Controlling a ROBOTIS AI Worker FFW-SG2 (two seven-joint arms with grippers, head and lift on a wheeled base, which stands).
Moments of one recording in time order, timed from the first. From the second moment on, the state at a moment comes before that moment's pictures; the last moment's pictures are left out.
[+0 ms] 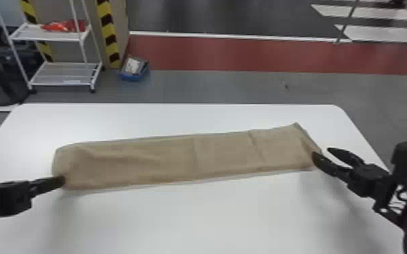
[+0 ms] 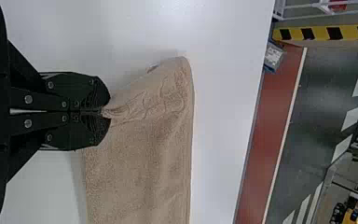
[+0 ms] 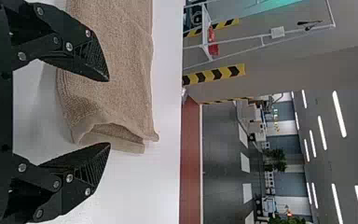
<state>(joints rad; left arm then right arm) 0.11 0.22 0.34 -2.03 0.19 1.20 -0.44 -0.04 -0.30 -0.35 -1.32 -0.15 0.19 0.77</state>
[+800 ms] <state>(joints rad) 0.10 0.23 0.33 -2.03 0.18 1.18 -0.44 0.00 -0.33 -0.38 -1.39 -0.17 0.30 0.81</state>
